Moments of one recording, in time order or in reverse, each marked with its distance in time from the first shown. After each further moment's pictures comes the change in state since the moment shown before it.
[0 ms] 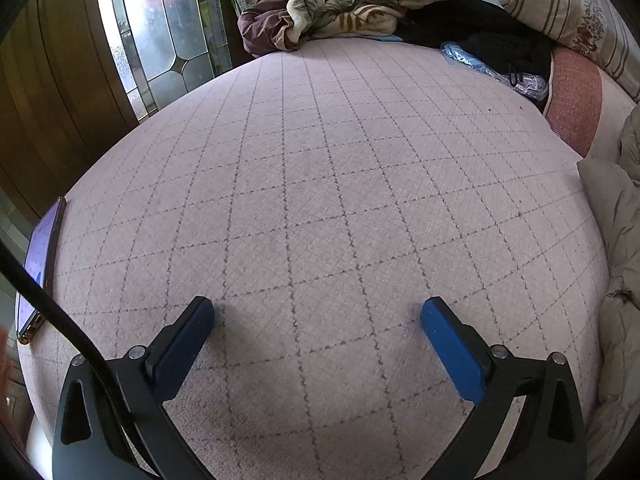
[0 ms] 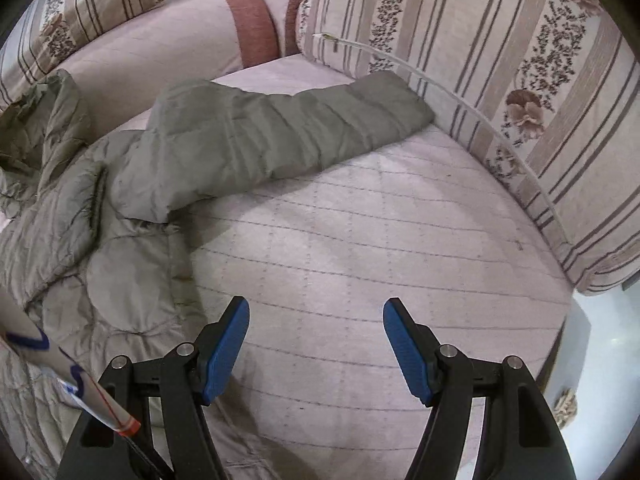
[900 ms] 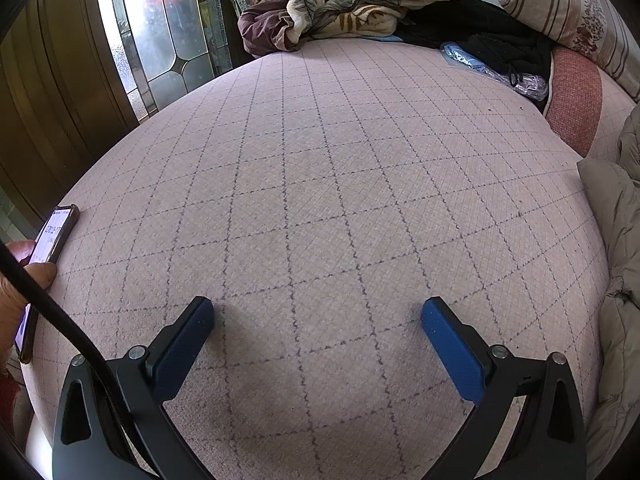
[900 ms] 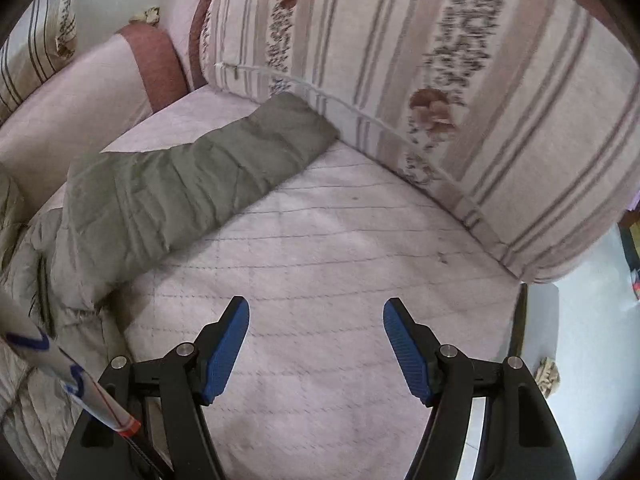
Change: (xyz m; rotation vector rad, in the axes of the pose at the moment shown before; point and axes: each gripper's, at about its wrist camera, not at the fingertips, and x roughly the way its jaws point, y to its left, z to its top) left arm 0.000 0.001 0.001 0.000 0.002 0.000; right arm 0.008 -0.044 0.045 0.198 0.000 -0.125
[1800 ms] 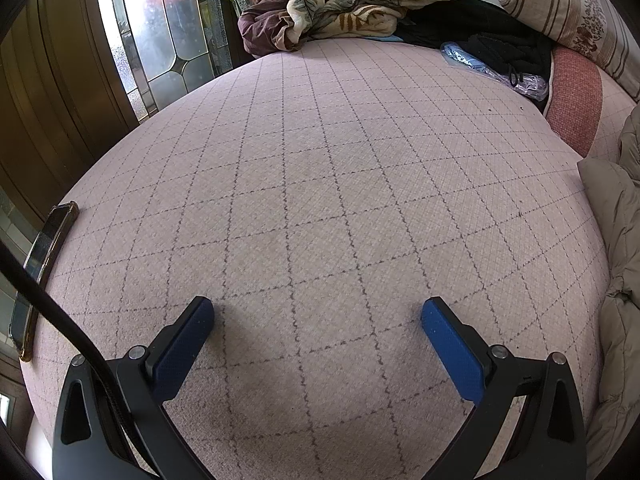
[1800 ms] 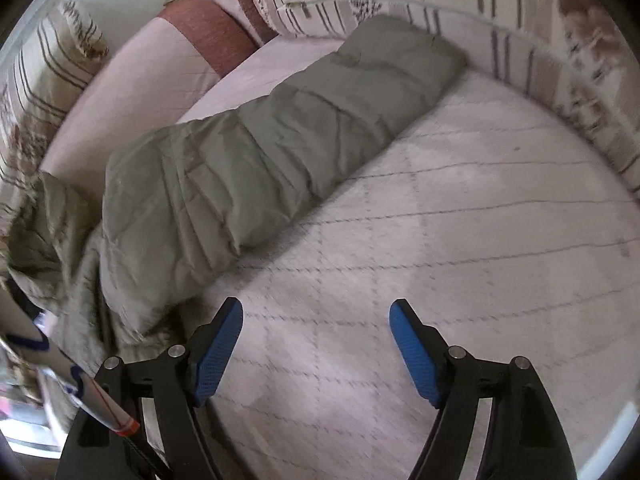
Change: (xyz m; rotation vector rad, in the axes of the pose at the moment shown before) left arm 0.000 0.000 0.001 0.000 0.001 0.001; right arm 0.100 0.021 0.005 0.084 0.171 0.485
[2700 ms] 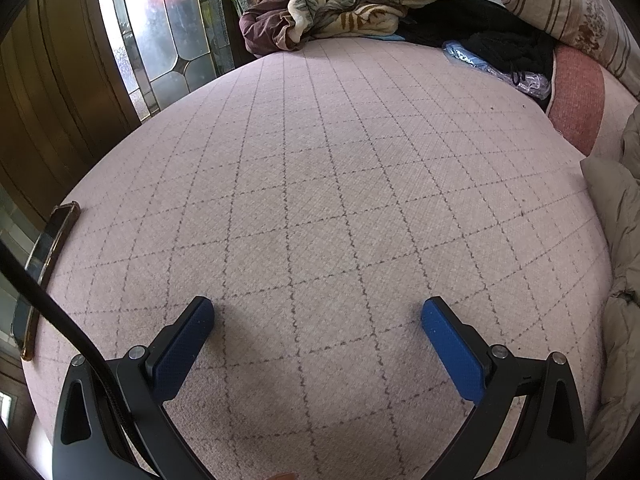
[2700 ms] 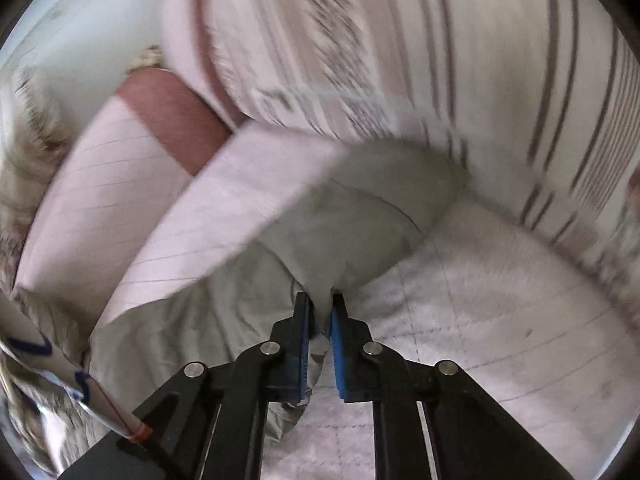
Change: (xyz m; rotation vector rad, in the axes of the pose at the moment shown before) left arm 0.002 -0.003 0.001 0.000 0.003 0.014; right arm -0.030 0.049 0.126 -0.008 -0.210 -0.106
